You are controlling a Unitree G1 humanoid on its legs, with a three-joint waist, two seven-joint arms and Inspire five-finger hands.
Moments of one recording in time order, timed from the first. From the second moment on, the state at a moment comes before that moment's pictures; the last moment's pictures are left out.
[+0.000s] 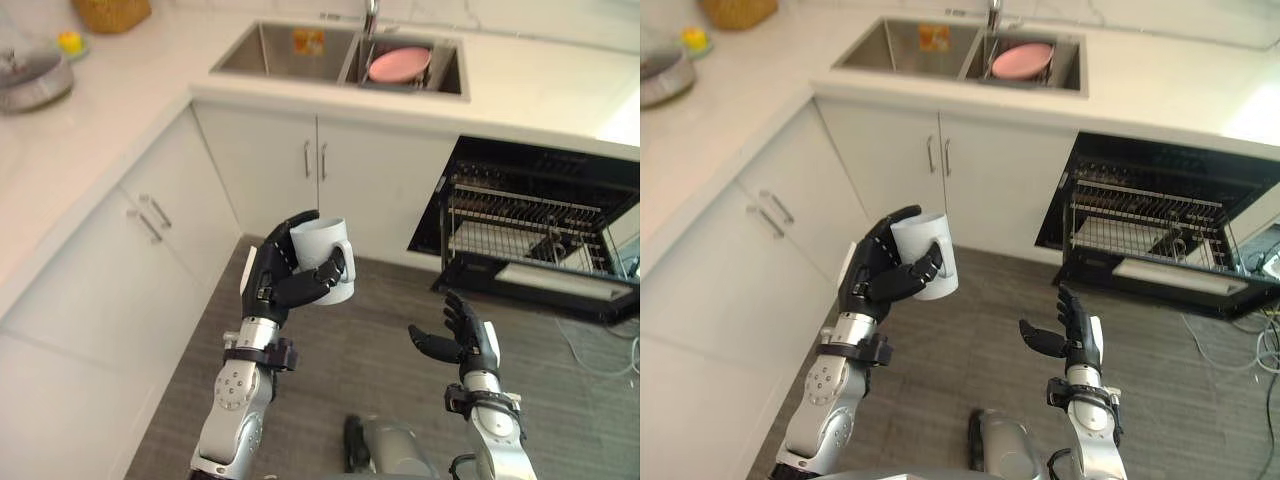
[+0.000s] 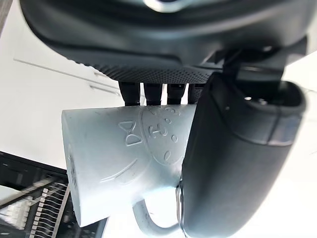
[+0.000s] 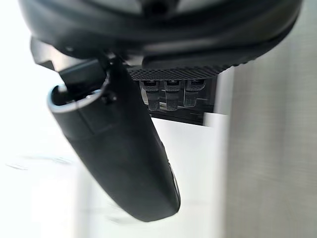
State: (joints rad) left arm 0.17 0.06 -0.27 -0.24 -0.29 -0.17 0.06; right arm 0.25 -0.09 -0.10 0.01 0.05 -0.12 -0.14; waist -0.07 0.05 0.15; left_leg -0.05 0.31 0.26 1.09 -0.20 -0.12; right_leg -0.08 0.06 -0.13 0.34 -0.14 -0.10
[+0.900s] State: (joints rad) left arm 0.15 0.09 -0.18 -0.23 -0.24 -0.20 0.09; right arm 0.04 -0.12 0.09 -0.11 0.10 -0.20 -0.07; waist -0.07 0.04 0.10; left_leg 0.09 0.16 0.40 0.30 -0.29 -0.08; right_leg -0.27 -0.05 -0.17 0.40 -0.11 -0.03
